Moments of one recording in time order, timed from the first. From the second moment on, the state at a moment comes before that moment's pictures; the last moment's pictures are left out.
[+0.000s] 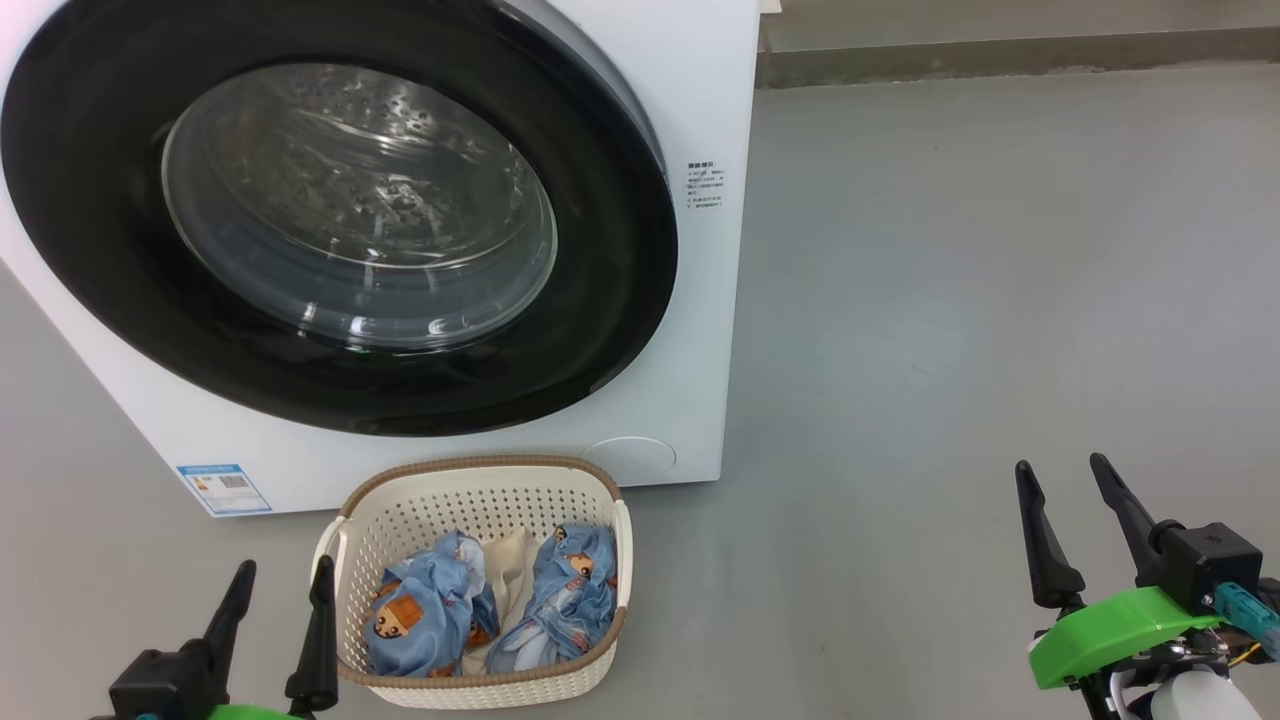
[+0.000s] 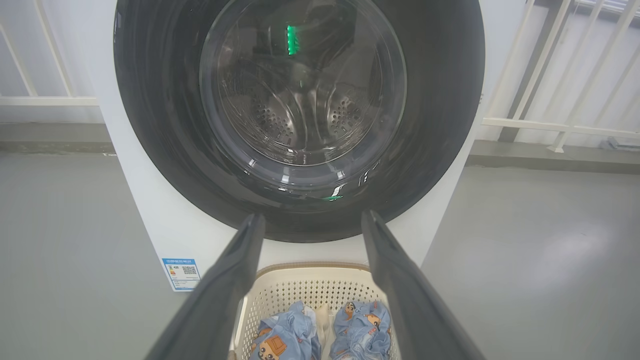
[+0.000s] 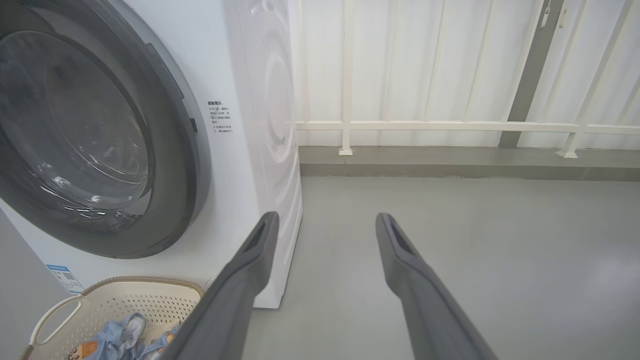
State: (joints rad) left arm -0.09 0.17 -0.07 0.39 -0.32 -0.12 -0.25; right arm -0.11 -0.14 -0.01 0.37 0.21 0.12 -0.25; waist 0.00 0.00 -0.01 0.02
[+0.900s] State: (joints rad) left arm -0.11 0.10 -0.09 0.35 -0.32 -0.12 -0.25; right arm -0.35 -0.14 0.06 0.19 0.96 0.12 -0.25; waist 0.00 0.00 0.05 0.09
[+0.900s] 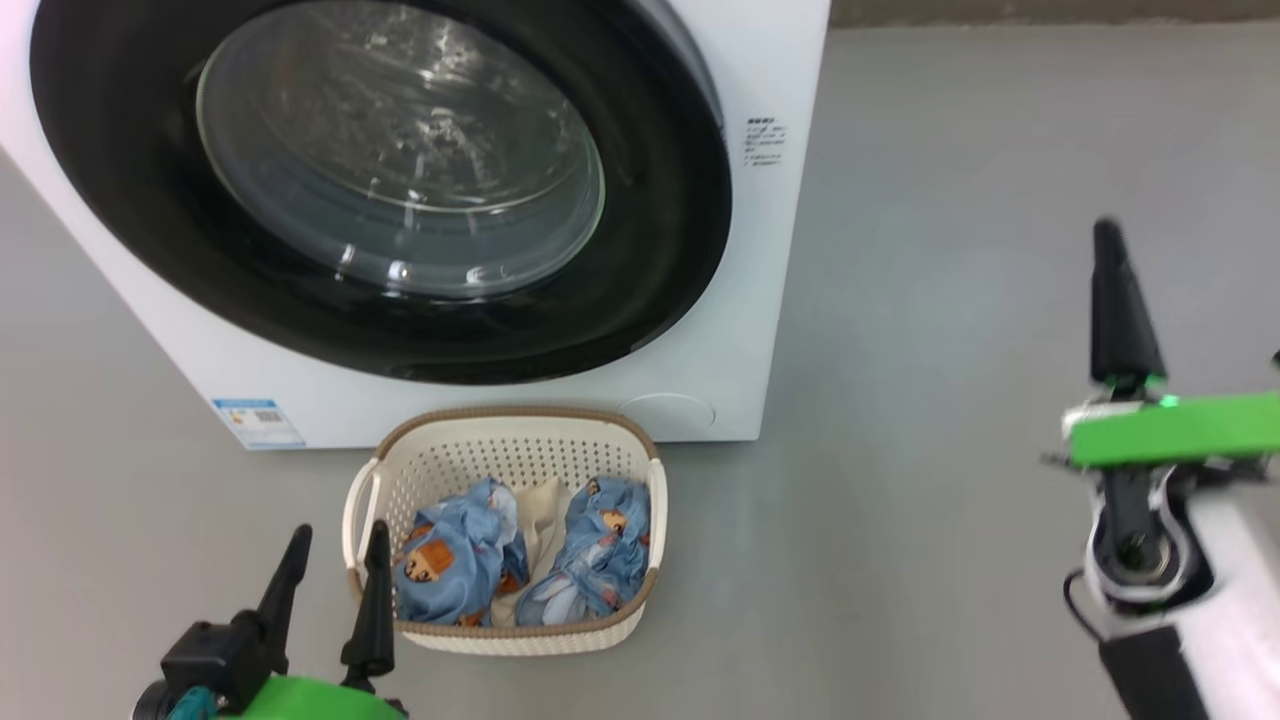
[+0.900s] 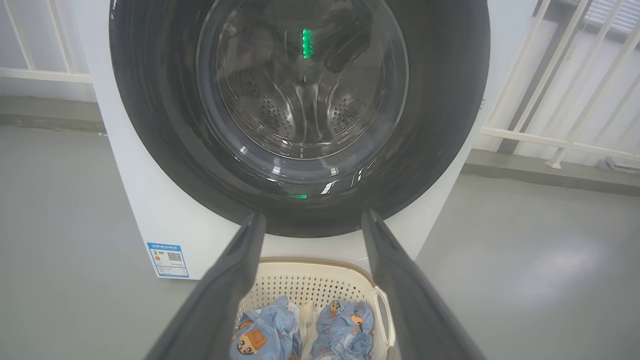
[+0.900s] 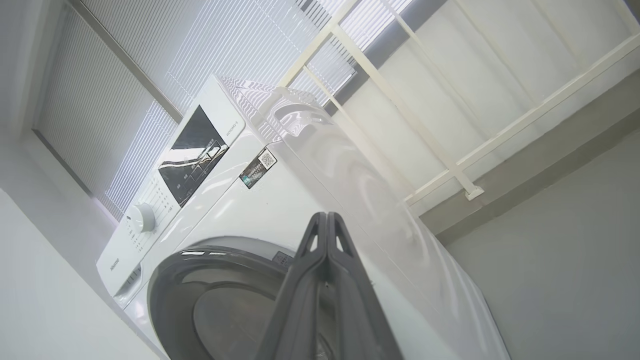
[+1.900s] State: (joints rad) left arm -0.27 0.05 -0.17 0.34 -0.33 -0.13 -0.25; right arm -0.90 -0.33 0.26 0.49 1.62 0.12 0.25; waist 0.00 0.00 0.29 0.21
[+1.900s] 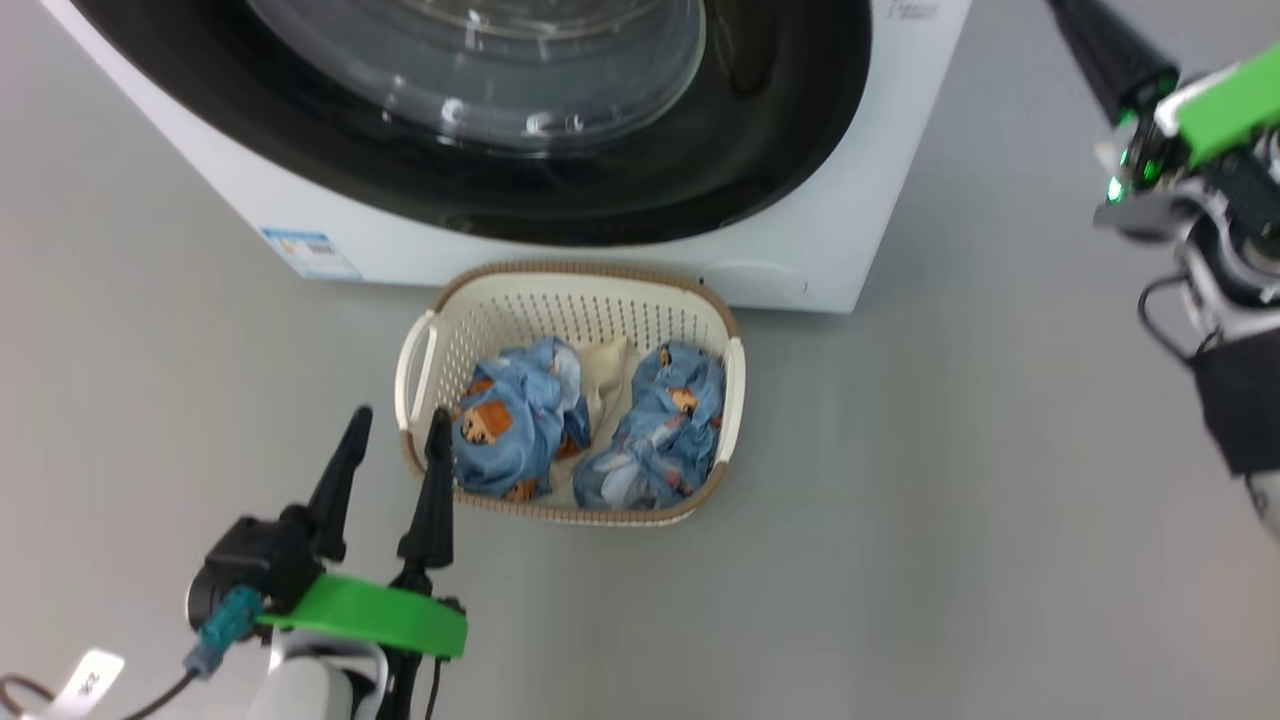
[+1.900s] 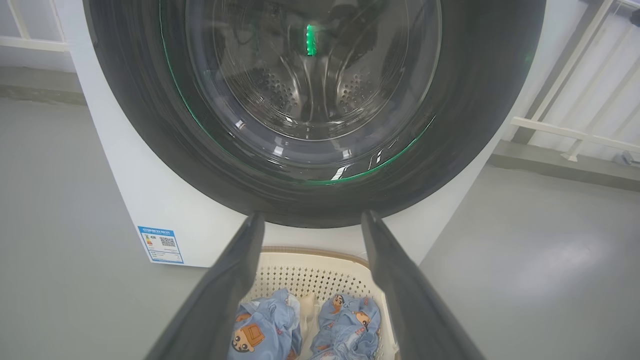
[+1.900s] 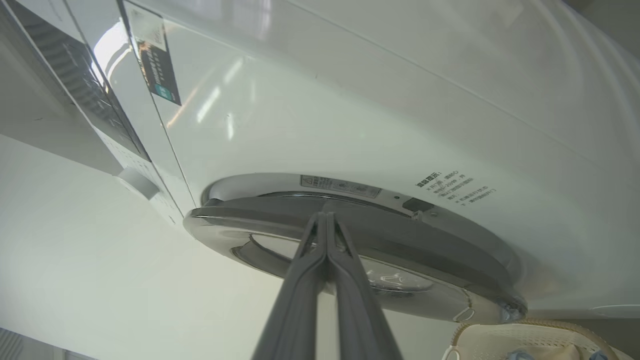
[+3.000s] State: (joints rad) left arm -0.41 0.03 -0.24 0.31 -0.39 -0.13 -0.26; right arm -1.26 -0.32 0.29 0.64 1.60 0.12 0.58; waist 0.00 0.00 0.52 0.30
